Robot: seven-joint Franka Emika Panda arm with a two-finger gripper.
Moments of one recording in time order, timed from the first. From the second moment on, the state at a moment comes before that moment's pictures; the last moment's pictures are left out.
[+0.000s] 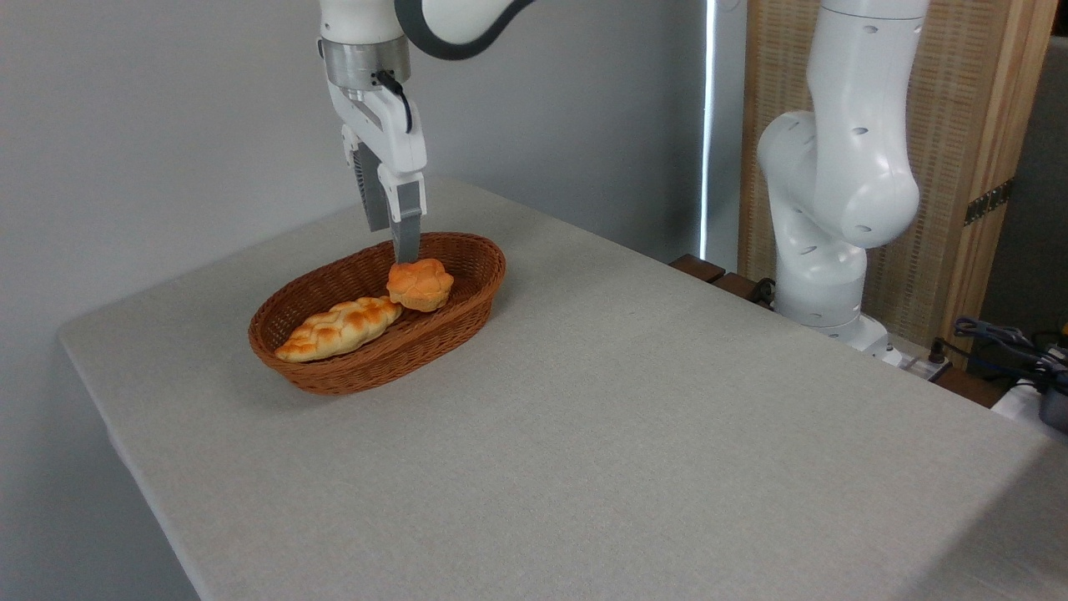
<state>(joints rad) -0.48 -0.14 -0.09 -2.03 -0.13 2.01 0.42</state>
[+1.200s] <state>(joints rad) -0.50 -0.13 -0.15 -2.17 -0.09 2.15 0.44</state>
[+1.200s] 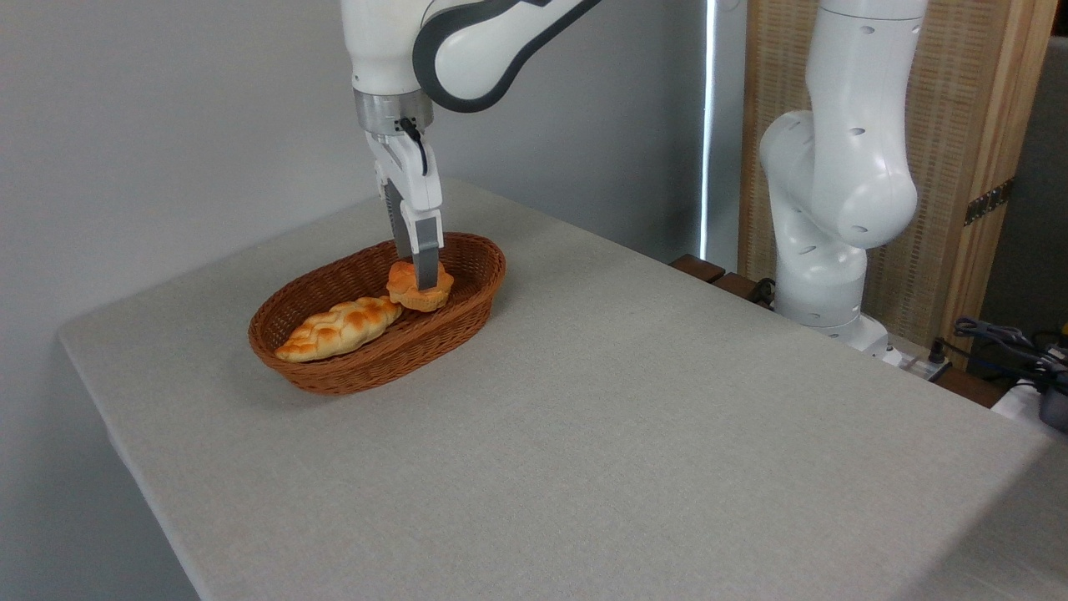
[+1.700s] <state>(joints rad) -0.51 -0.11 -0.16 -2.19 -0.04 2.15 0.44</state>
